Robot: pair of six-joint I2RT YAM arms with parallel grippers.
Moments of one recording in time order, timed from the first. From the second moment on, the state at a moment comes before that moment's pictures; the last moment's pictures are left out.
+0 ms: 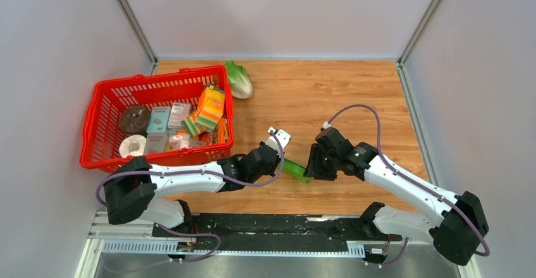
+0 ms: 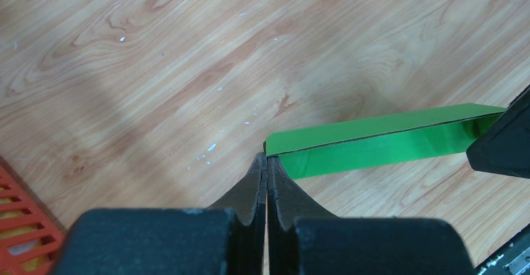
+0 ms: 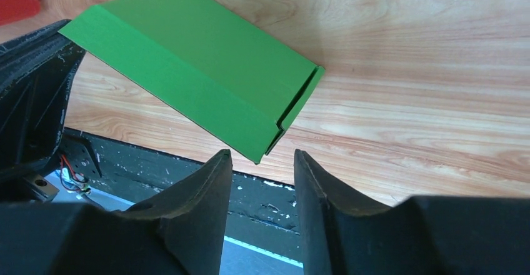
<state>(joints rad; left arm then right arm) -1.15 1.37 0.71 0.07 -0.42 -0.24 0.76 1.08 0.76 -0.73 -0.04 0.90</state>
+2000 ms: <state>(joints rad) -1.19 1.40 0.76 -0.02 -0.55 -0.33 0.67 0.77 0.37 -0.30 -0.20 1.74</state>
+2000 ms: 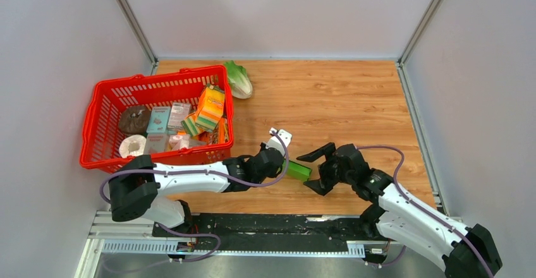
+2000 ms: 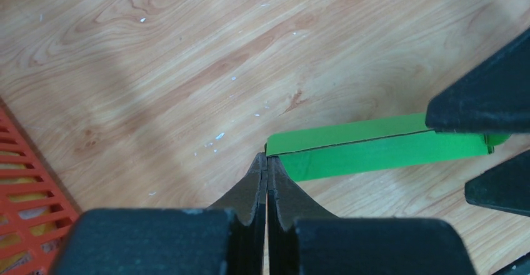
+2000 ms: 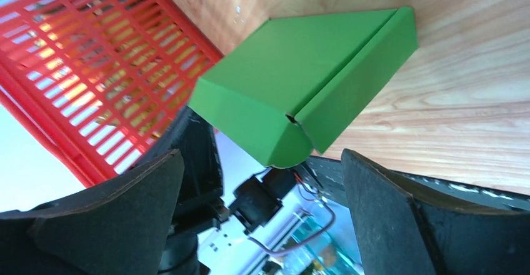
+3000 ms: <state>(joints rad) -1.22 1.43 0.79 -0.07 -0.59 -0.37 0.67 0.92 0.33 -0.13 -0.07 1.83</state>
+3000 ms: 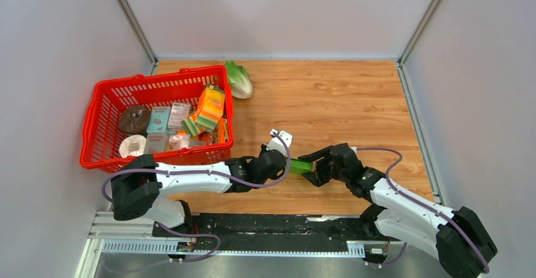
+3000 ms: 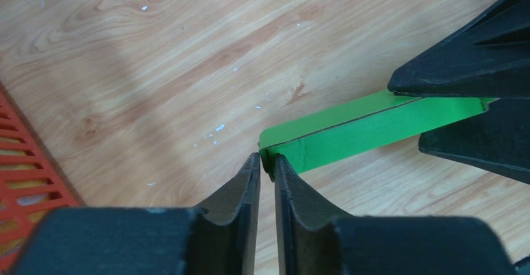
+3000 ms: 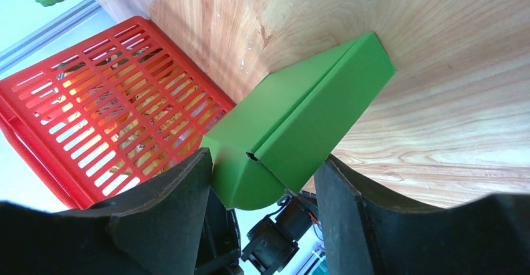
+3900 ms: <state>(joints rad) -1.11 1.28 0.94 -0.19 -0.22 -0.26 0.67 0.97 0.33 -0.05 -0.05 1.82</state>
